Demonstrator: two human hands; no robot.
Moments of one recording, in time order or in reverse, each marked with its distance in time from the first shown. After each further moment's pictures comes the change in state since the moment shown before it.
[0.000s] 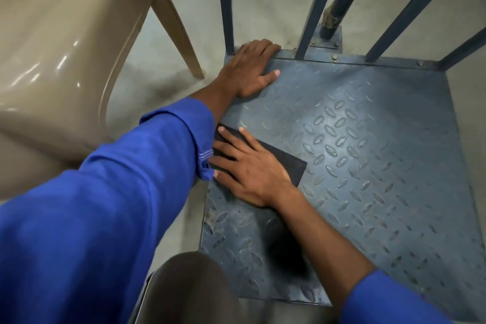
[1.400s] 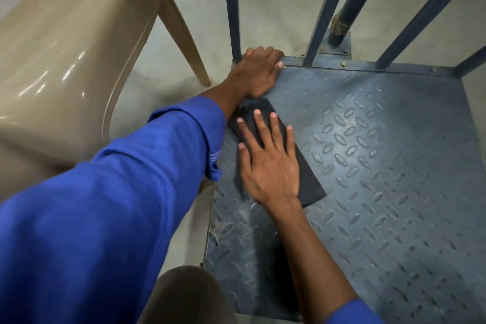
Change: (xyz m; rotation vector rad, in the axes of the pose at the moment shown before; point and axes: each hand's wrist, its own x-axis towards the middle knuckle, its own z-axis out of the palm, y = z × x) left_hand 0.023 -0.009 0.007 0.108 -0.092 -0.090; right_hand 0.011 -0.007 0.004 -0.047 0.139 0.660
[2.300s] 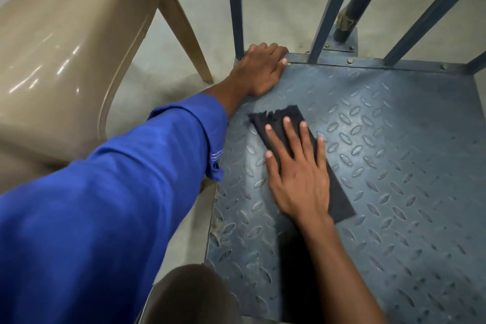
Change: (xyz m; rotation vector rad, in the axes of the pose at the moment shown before) left_hand -0.002 -0.002 0.002 0.031 0.024 0.015; right_hand -0.027 0.040 -0.016 -0.010 -0.011 0.067
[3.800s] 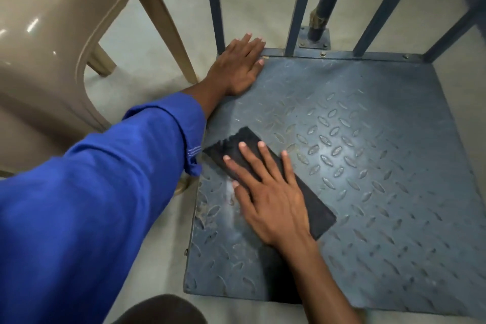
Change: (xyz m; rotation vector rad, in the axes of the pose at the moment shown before) left_hand -0.033 0.016 -0.012 0.006 0.022 -0.022; right_hand -0.070 -0.012 0.009 0.007 -0.027 -0.240
